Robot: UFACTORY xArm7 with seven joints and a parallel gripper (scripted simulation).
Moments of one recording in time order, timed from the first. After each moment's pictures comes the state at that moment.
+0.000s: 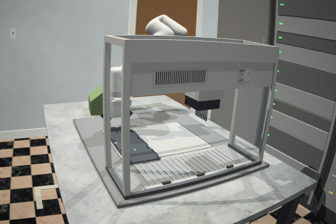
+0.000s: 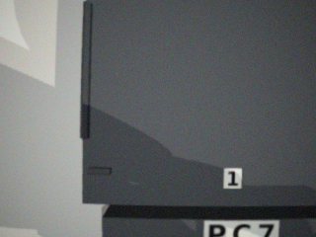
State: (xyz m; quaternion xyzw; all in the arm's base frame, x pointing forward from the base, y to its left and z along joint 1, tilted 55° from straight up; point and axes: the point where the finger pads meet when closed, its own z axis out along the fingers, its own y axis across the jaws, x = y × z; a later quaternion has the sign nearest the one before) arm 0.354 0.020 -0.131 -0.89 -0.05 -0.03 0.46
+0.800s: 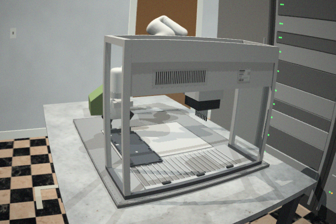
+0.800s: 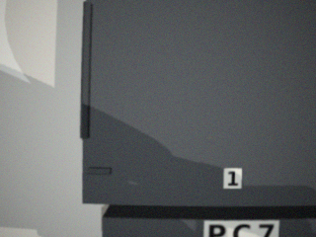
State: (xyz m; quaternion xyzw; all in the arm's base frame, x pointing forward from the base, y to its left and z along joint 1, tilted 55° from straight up) arm 0.374 0.021 -0.129 -0.89 -0.05 -0.03 0.46
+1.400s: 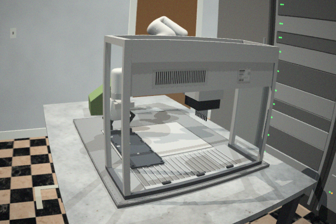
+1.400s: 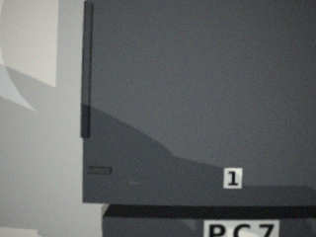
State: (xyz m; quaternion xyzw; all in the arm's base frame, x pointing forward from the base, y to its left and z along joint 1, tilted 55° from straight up) arm 0.390 0.022 -0.127 -0.89 -0.05 -0.03 0.46
